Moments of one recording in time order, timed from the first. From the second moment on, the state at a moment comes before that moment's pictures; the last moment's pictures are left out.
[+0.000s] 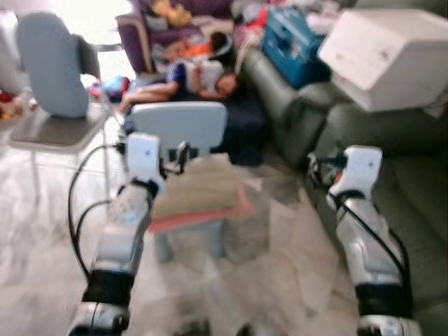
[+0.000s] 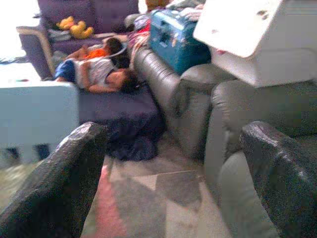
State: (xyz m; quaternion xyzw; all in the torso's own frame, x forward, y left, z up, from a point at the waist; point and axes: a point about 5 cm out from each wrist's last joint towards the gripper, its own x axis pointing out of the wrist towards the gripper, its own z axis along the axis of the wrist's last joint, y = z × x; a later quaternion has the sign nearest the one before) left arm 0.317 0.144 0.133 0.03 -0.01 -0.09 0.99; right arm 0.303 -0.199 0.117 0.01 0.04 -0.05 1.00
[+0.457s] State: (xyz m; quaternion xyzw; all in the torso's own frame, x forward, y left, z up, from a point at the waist) left arm 0.318 0.165 0.134 0.05 -0.01 -0.05 1.00; right arm 0.308 -0.183 0.122 0.02 0.03 -0.02 1.00
